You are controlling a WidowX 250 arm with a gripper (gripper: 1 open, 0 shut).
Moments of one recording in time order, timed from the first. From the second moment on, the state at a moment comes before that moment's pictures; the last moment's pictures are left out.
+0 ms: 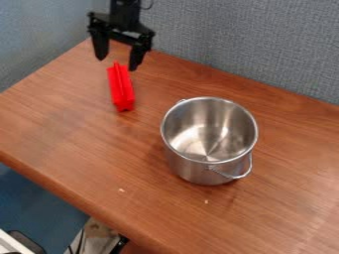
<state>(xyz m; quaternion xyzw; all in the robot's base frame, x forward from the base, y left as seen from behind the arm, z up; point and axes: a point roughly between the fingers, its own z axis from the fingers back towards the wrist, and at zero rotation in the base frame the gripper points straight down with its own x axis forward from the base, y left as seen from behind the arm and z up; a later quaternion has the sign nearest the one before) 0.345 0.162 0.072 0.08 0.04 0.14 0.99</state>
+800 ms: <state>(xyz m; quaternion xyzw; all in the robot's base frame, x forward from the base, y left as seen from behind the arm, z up) 0.364 0.157 0.069 0.06 0.03 0.12 0.99</state>
